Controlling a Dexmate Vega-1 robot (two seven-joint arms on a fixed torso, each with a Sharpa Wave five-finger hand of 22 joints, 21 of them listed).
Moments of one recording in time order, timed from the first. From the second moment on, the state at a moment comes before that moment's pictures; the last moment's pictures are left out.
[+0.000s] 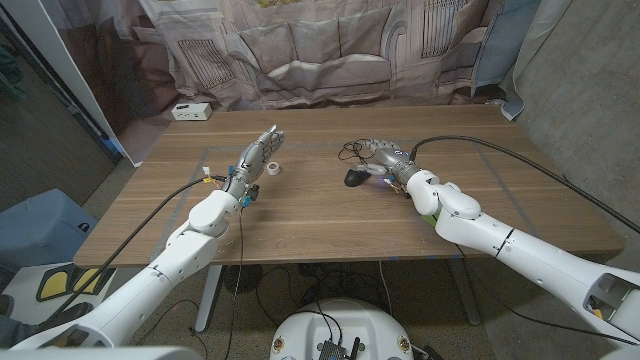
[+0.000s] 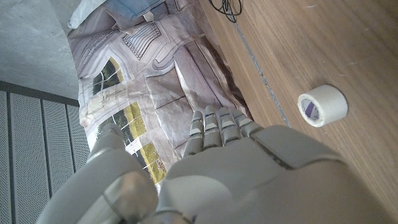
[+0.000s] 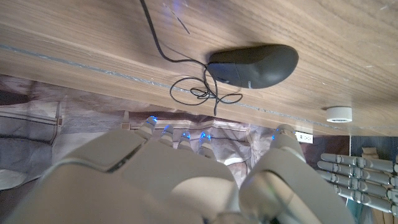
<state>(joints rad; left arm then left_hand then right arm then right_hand) 0.97 0.61 0.38 -1.49 -0.53 -0.37 0.00 0.20 0.01 0.29 -0.10 0.18 0.23 0.09 0.19 0.18 0.22 0.10 0.22 0.20 0.12 0.09 0.18 0.17 0.01 0.07 0.19 0.17 -0.71 -0.72 -0.80 -1.78 -0.56 -0.40 -0.02 0.20 0.06 0.20 -0.14 0.18 -0.01 -0.02 0.23 0.19 -0.17 0.06 0.21 0.20 -0.17 0.06 0.23 0.21 -0.17 0.07 0.23 0.18</state>
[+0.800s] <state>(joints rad) 0.96 0.61 0.38 -1.49 -0.53 -0.37 -0.01 0.20 0.01 0.30 -0.10 0.18 0.24 0.10 0.19 0.18 0.23 0.09 0.22 0.20 0.12 0.09 0.18 0.17 0.01 0.07 0.19 0.17 -0.77 -0.73 -0.73 -1.80 -0.51 -0.31 -0.14 0.21 0.05 0.20 -0.14 0.18 0.00 0.00 0.22 0.19 -0.13 0.06 0.22 0.20 -0.17 0.05 0.23 0.20 -0.06 0.01 0.23 0.17</state>
